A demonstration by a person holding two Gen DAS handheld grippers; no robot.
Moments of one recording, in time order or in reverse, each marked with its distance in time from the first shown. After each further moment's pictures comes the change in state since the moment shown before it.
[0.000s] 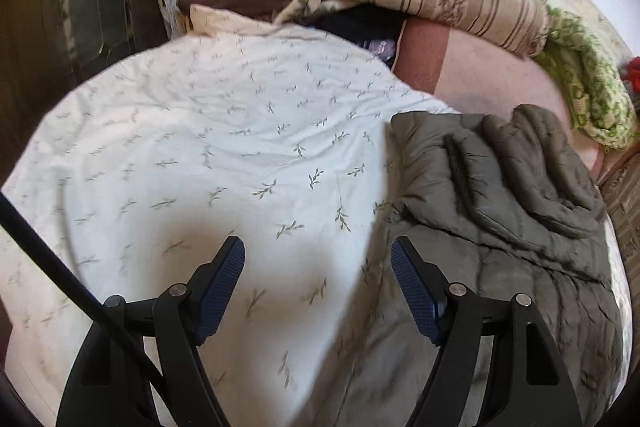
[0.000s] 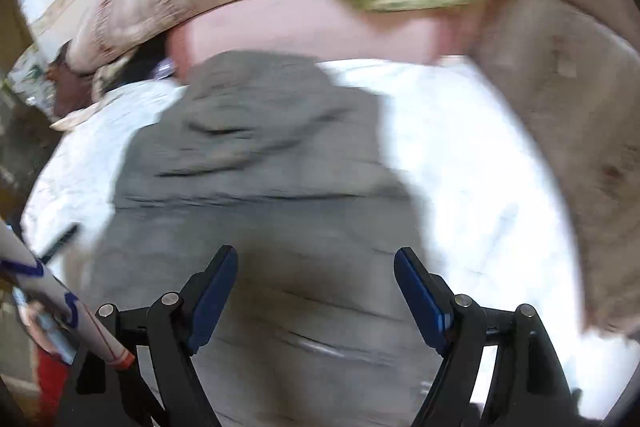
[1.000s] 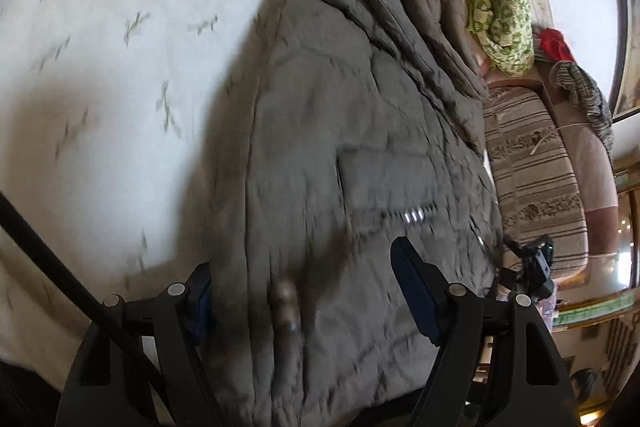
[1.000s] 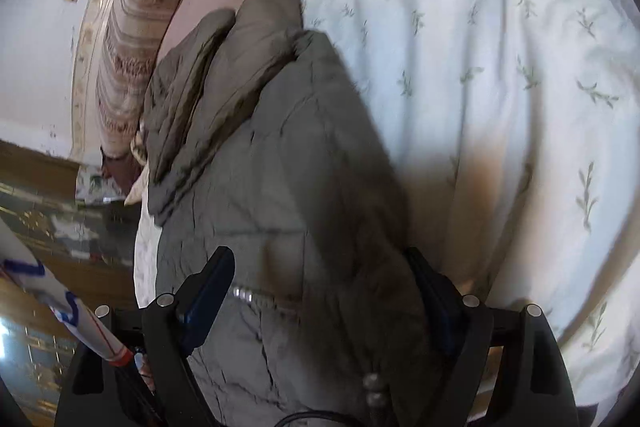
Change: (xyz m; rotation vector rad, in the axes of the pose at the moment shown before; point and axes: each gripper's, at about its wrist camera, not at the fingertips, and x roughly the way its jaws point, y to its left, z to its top) left arm 0.009 0.019 -0.106 -0.107 0.548 -0.597; right arm 0.138 -0.126 -0.113 0.484 0.194 0.564
